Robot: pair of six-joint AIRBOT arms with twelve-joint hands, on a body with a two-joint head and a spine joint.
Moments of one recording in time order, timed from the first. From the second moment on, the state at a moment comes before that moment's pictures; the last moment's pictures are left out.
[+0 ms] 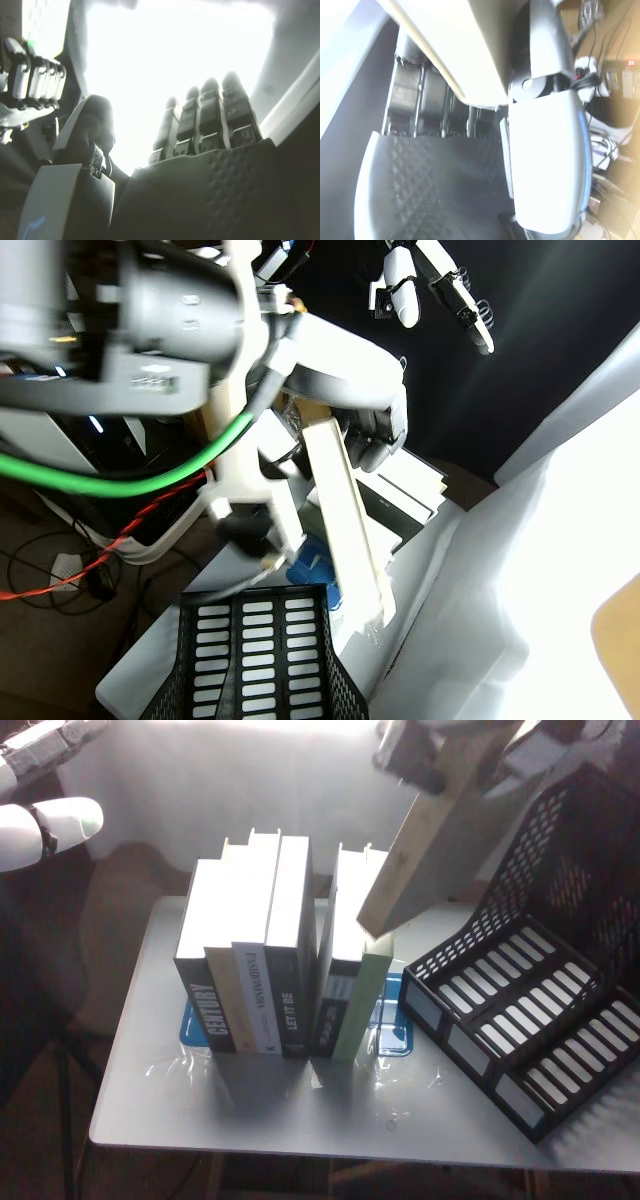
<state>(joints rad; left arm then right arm) 0.61 -0.99 1.47 0.00 -0.90 -0.03 0.34 -1.22 1.42 -2.32 0.59 0.76</state>
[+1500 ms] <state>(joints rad) 0.59 -0.99 1.47 0.05 -0.84 -0.03 0.37 -1.04 1.34 -2.87 0.61 1.17</state>
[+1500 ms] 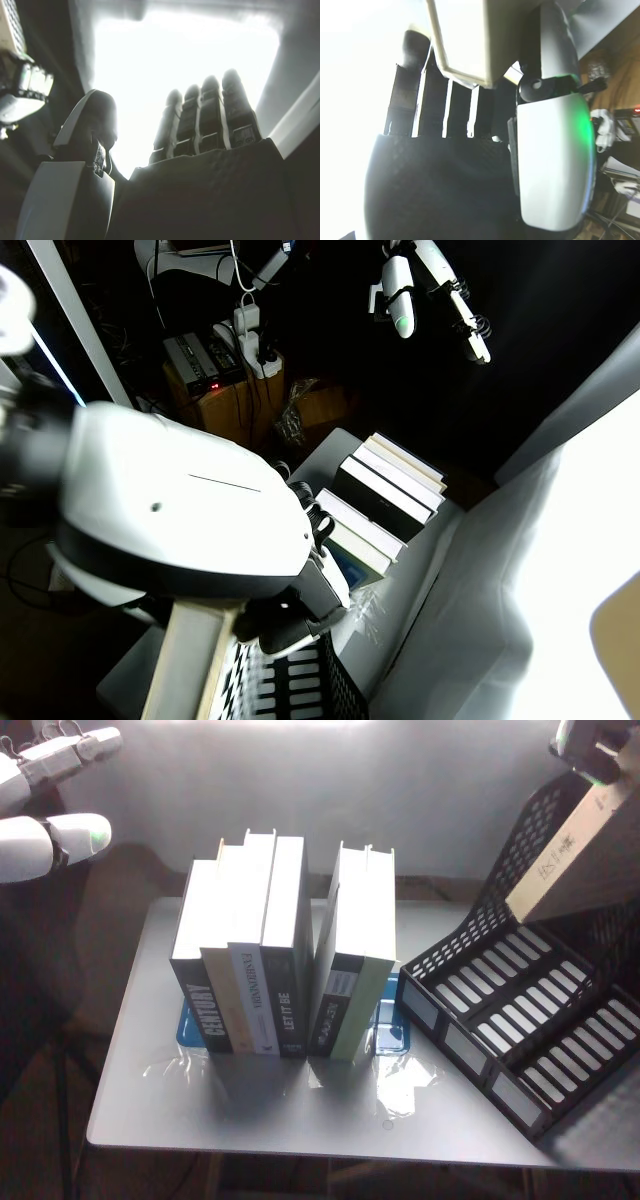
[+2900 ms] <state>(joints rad) 0.61 -1.01 1.47 0.05 -0.89 -0.03 0.04 -1.42 1.68 -2.86 0.44 1.13</state>
